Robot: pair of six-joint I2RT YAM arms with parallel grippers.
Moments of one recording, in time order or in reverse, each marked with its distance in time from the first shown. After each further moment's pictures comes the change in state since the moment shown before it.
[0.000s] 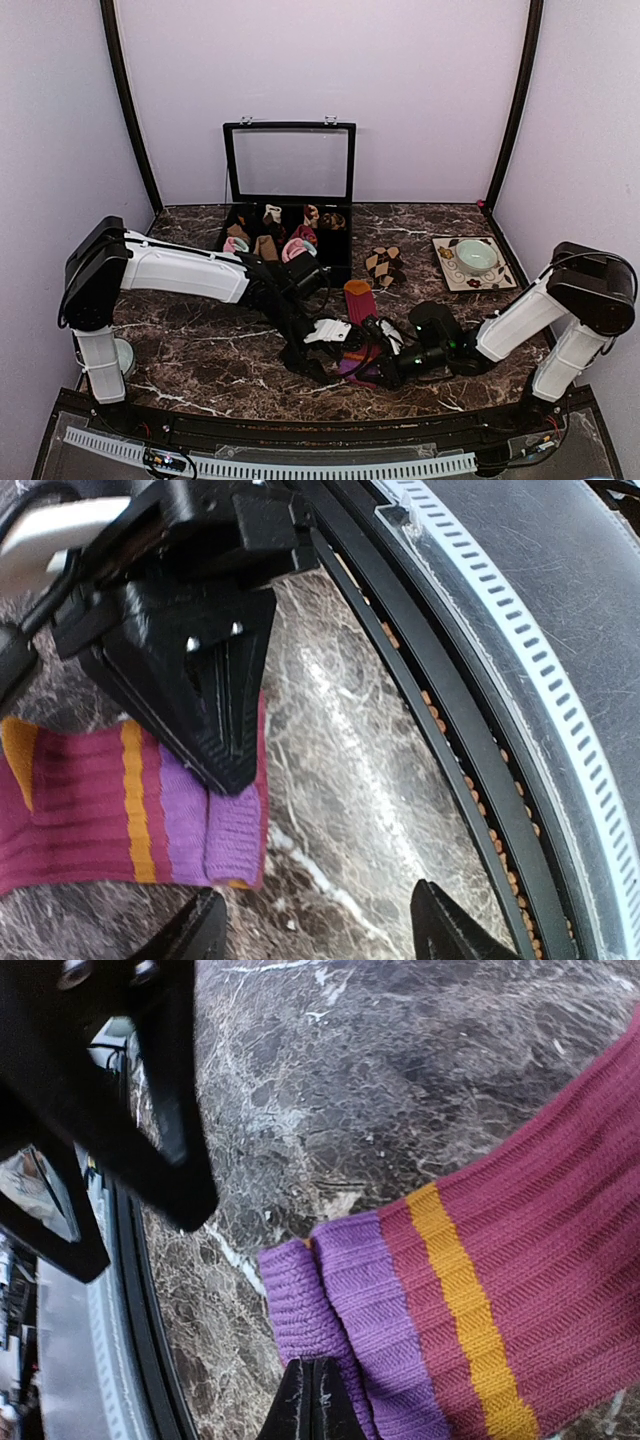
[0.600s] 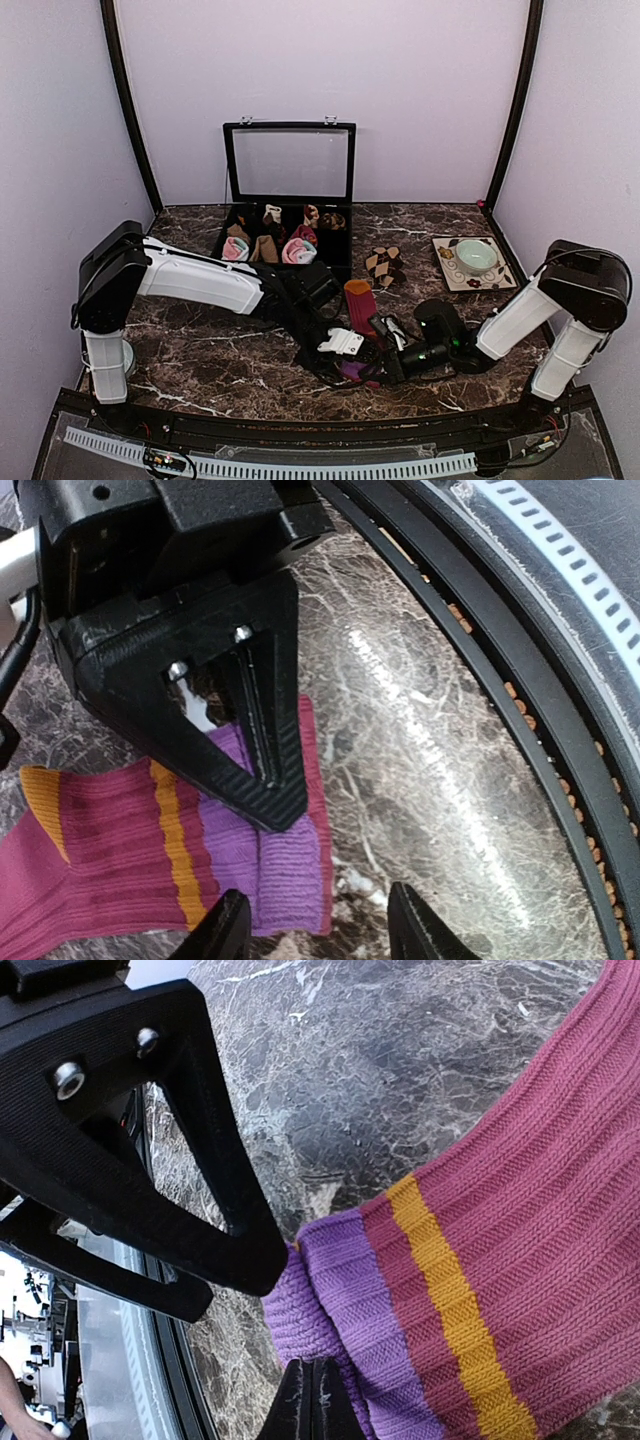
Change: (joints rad) left arm -0.059 0.073 0.021 0.141 -0.128 0.085; right arm -0.068 0.040 -0.026 0.074 -0.113 0.109
